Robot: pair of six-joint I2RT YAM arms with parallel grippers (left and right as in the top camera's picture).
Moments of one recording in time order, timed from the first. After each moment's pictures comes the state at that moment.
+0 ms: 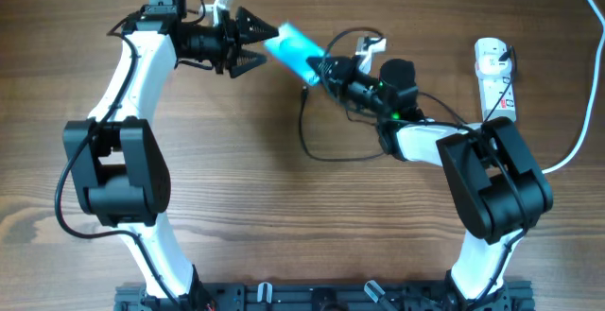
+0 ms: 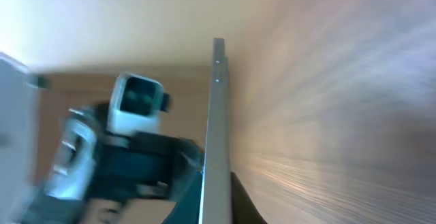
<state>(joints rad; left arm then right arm) -0.01 2.05 1.66 -0.75 1.14 -0.54 0.36 1.99 0.87 1.04 -0.58 1.47</state>
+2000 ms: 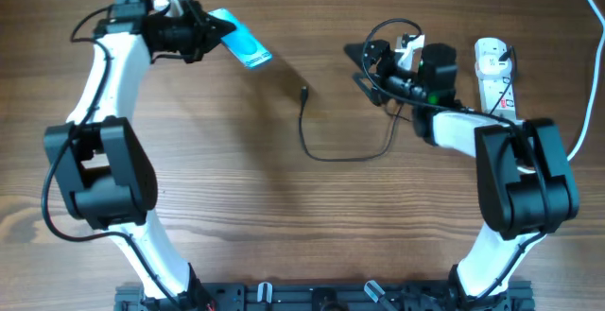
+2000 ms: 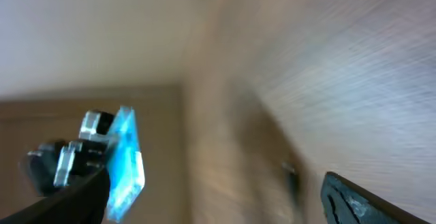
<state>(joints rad) 0.11 2.05 1.66 -0.60 0.91 -0.68 0.14 1.96 0.92 0.57 -0.75 1.16</state>
